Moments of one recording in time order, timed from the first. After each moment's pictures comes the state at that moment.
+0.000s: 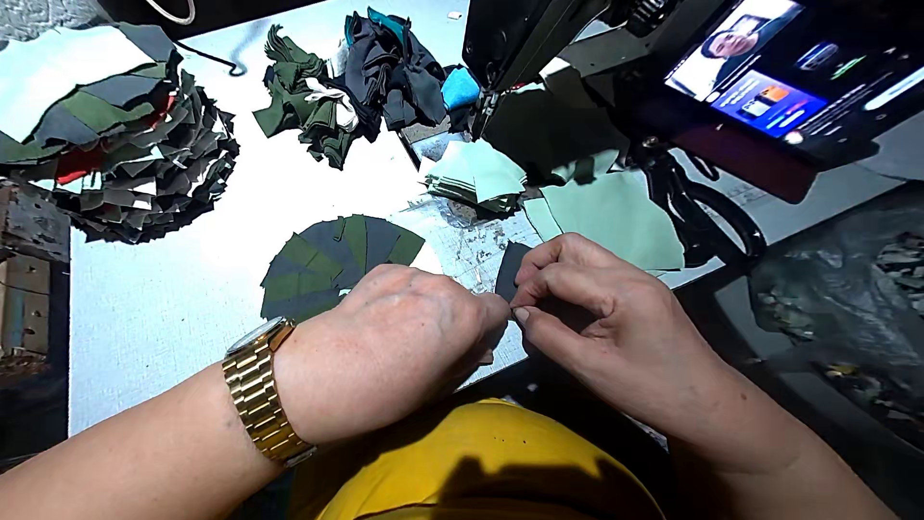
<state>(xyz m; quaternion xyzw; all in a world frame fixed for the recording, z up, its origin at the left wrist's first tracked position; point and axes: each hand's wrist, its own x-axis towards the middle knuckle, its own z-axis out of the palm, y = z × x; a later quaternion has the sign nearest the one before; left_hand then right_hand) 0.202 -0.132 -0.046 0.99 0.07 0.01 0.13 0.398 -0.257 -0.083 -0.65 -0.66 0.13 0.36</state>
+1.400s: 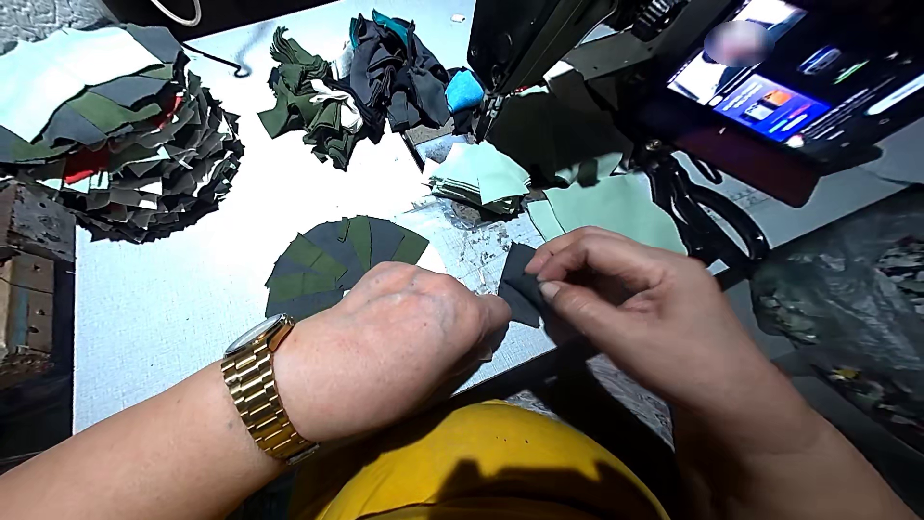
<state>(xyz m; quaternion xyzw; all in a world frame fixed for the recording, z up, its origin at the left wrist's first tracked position) 0.199 -0.129 -0.046 0.99 0.05 0.02 0.13 0.409 -0.252 -0.080 -0.64 -0.61 0.18 0.43</state>
